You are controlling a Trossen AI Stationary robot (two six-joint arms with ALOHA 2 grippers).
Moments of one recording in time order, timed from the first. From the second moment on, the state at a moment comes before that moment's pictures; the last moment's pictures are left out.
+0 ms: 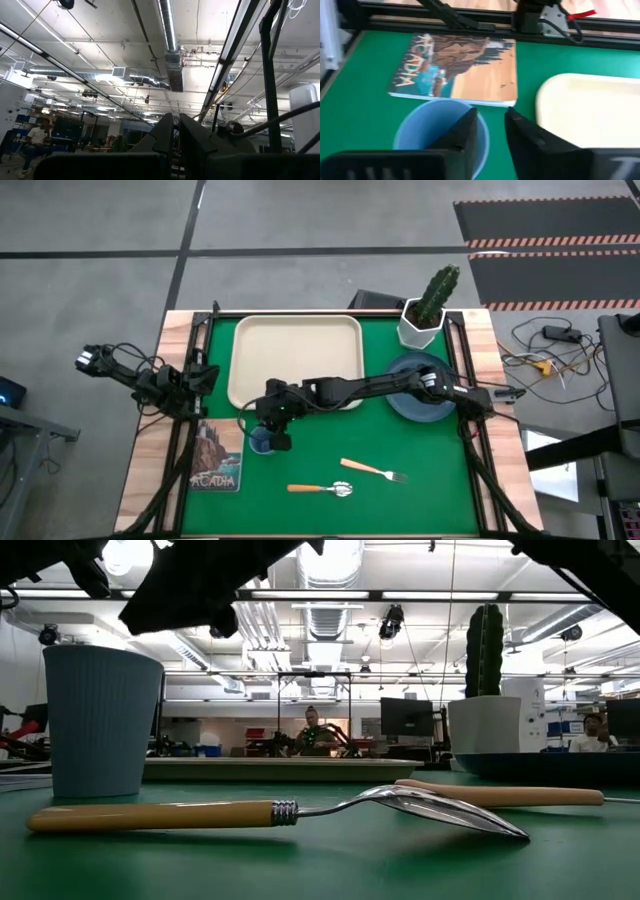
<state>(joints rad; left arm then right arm) -0.43 0.37 0.01 1.14 -0.53 0.30 0.09 2.37 2.21 -0.48 -0.04 -0.01</state>
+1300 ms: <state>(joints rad) -0.43 0.37 0.01 1.14 -0.53 0.30 0.09 2.37 2.07 -0.43 -0.08 0.24</state>
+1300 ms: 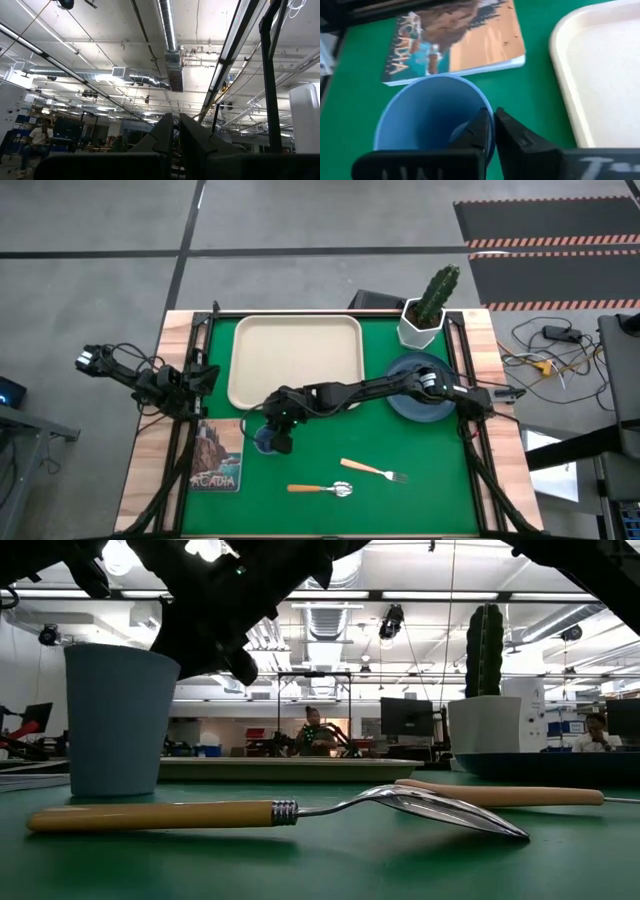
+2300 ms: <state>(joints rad) -0.43 0.37 0.01 1.14 -0.53 0.30 -0.51 2.49 2.26 -0.45 -0.21 0.30</state>
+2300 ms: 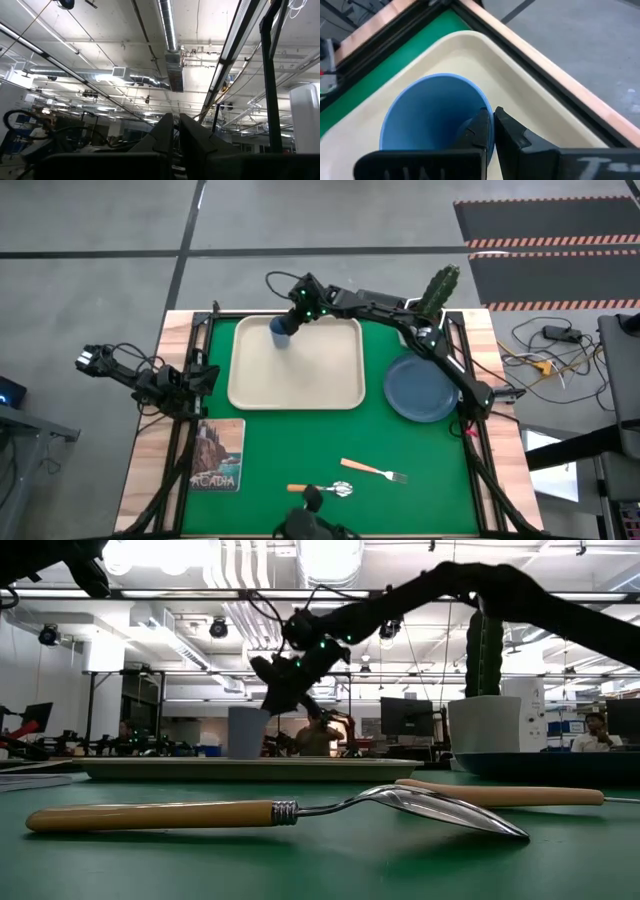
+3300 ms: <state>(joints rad) -0.43 0.37 0.01 1.14 -0.54 0.30 -0.51 2.33 2.27 -0.70 -0.13 0.20</state>
